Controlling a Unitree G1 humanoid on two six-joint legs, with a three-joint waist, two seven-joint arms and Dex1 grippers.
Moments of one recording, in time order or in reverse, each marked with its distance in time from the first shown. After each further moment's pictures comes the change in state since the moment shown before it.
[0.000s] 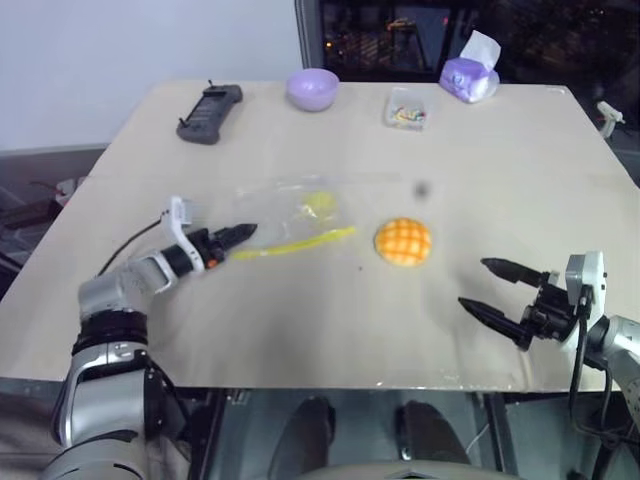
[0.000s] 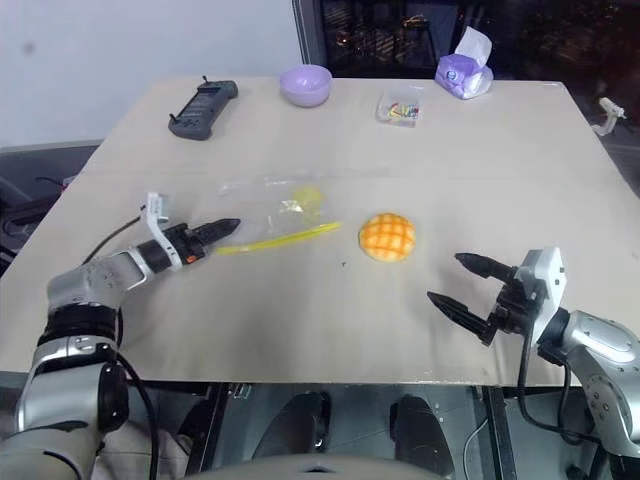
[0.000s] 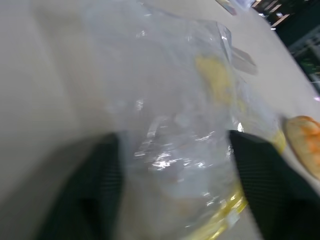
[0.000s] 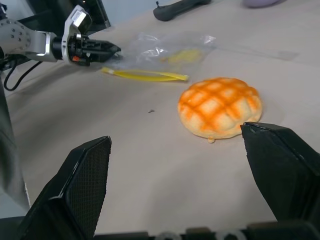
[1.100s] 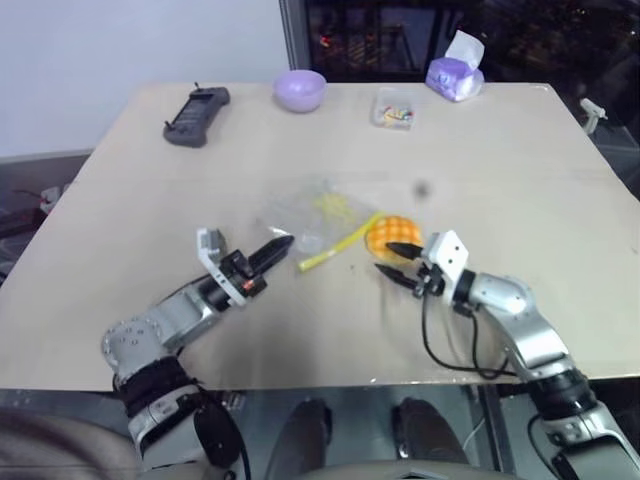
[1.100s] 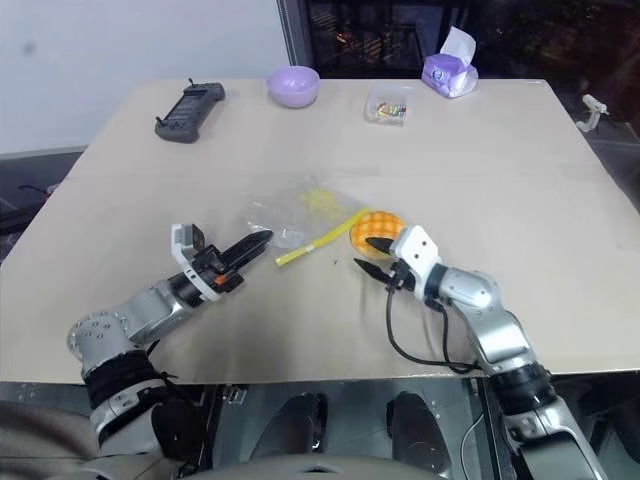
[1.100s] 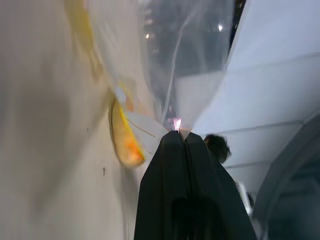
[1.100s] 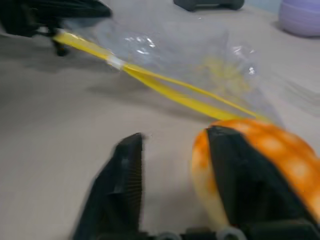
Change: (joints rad) left arm 0.226 -0.426 0.535 -0.563 -0.689 0.760 0.586; right arm -0.489 0.297 0.494 0.423 -0.550 -0.283 -0.173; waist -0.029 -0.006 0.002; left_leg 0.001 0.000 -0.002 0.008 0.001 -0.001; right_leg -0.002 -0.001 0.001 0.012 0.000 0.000
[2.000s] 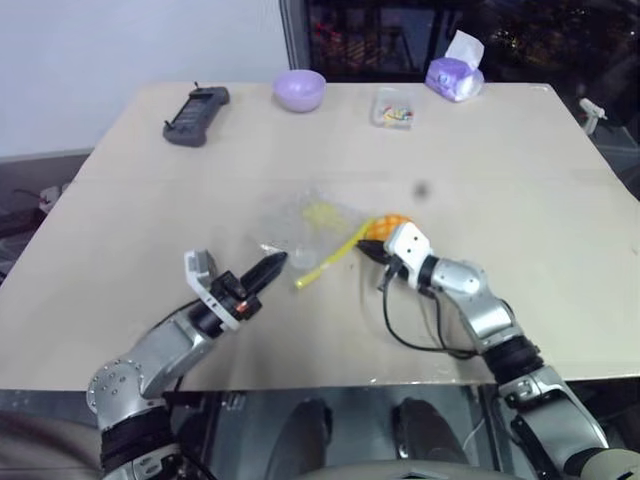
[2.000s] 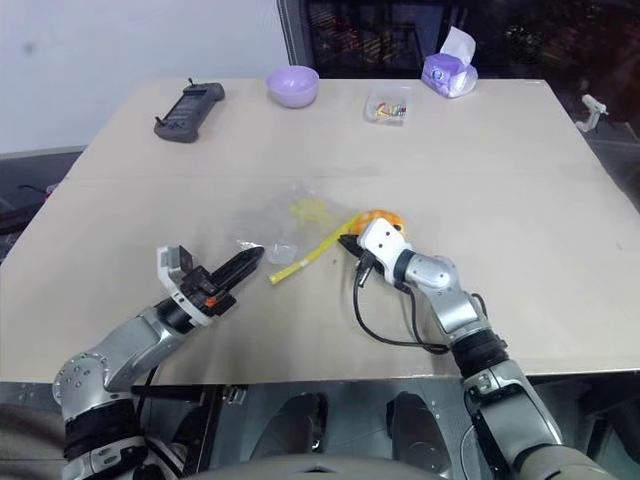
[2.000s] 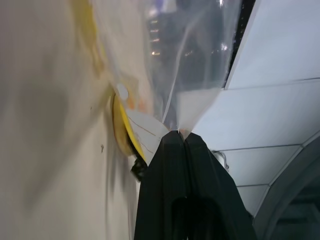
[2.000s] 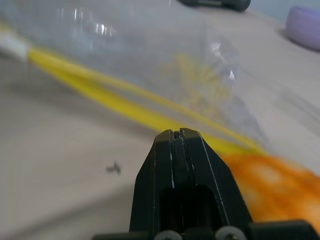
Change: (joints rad) left arm 0.280 0.119 -0.268 -0.122 -0.520 -0.268 0.273; right arm -0.161 0.143 0.045 0.301 -0.155 -0.169 -0.063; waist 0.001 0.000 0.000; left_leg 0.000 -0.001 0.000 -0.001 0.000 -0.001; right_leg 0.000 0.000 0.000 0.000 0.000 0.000
